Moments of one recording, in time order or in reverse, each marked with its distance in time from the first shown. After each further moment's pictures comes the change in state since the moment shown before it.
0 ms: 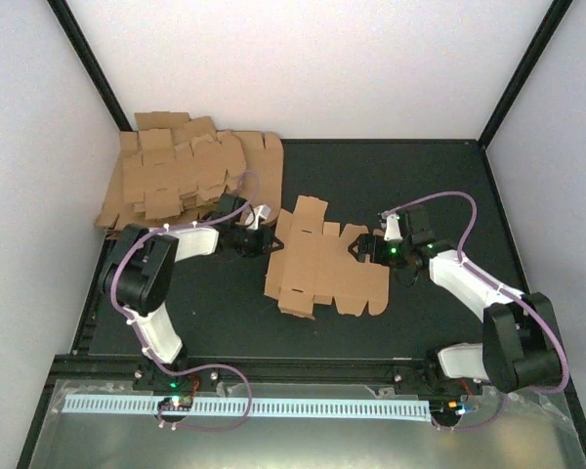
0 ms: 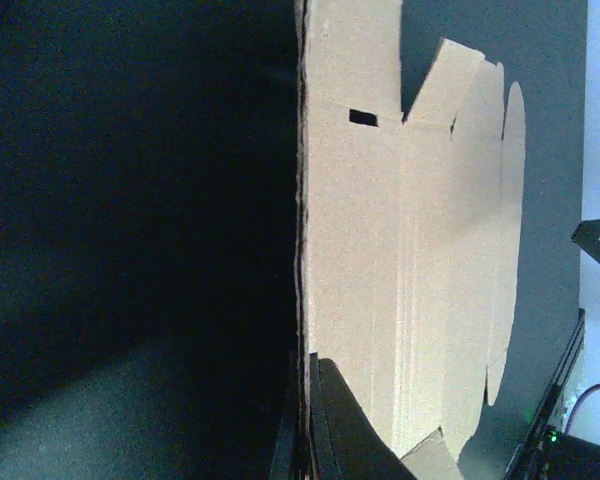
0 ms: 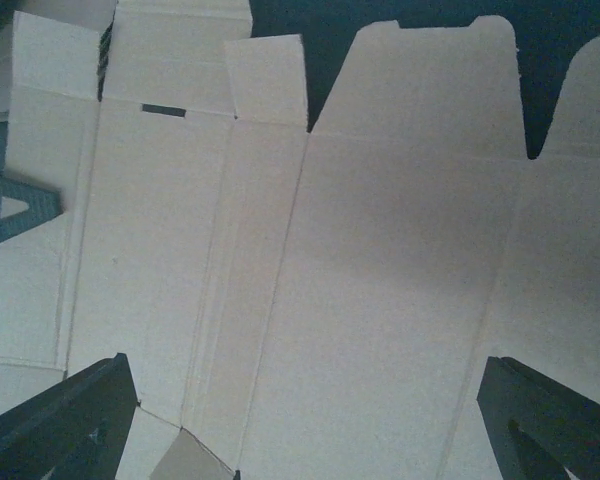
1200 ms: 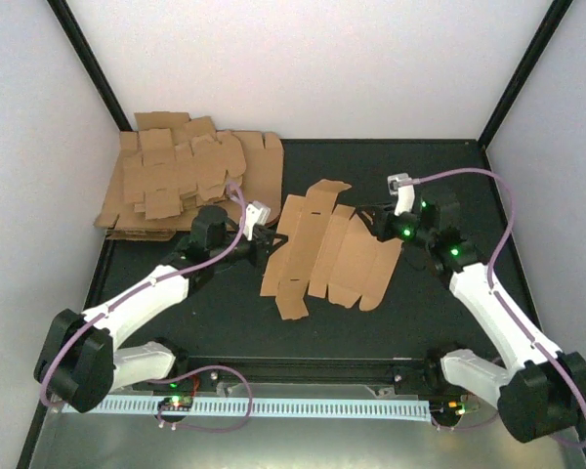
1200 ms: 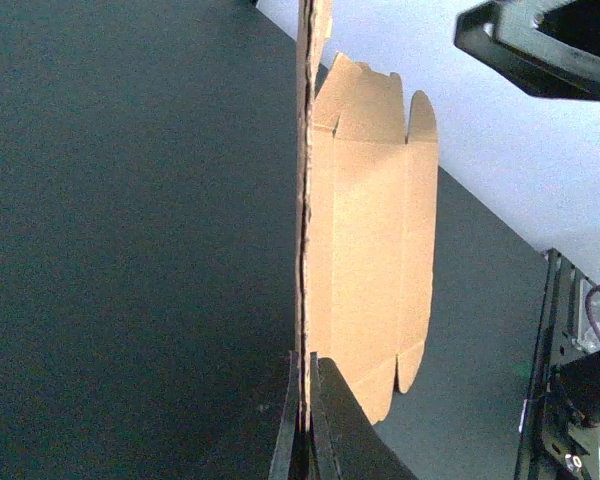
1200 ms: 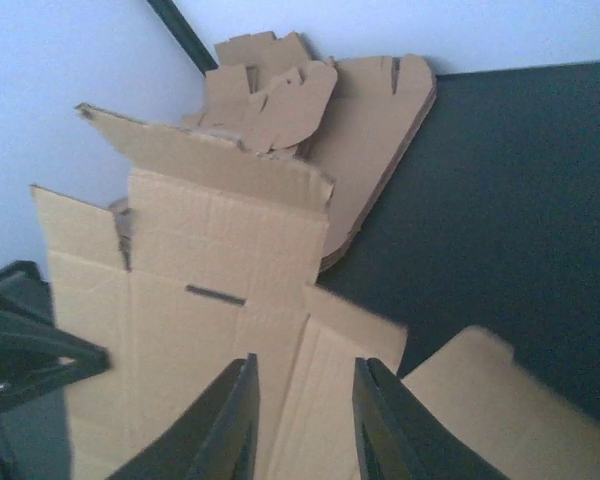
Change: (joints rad) left arm -0.148 -0.607 -0.248 0.195 -0.093 0.255; right arm 0.003 -0.289 0.095 0.132 -0.104 -0.113
